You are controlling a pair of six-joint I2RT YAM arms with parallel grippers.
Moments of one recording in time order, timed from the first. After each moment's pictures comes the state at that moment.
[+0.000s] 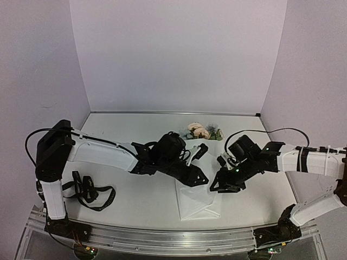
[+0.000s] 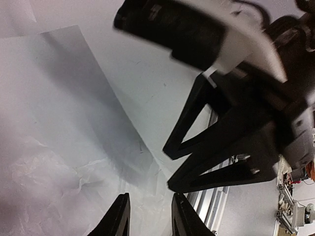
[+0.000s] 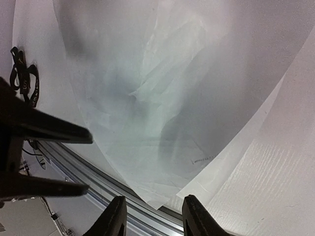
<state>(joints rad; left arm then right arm) -1.12 1.95 1.29 0.04 0.41 -0.48 0.77 1.31 0.81 -0.60 -0.35 0.75</state>
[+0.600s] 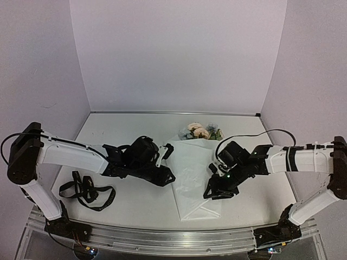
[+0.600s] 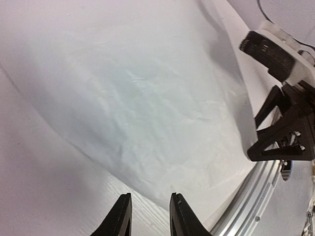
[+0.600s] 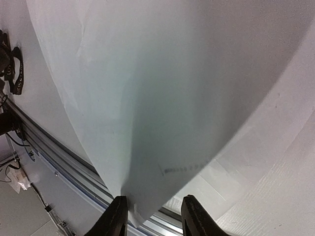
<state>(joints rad) -1.06 1.64 0.97 -0.07 0.12 -0.53 0.86 1.44 0.82 -0.55 -0.36 0.78</state>
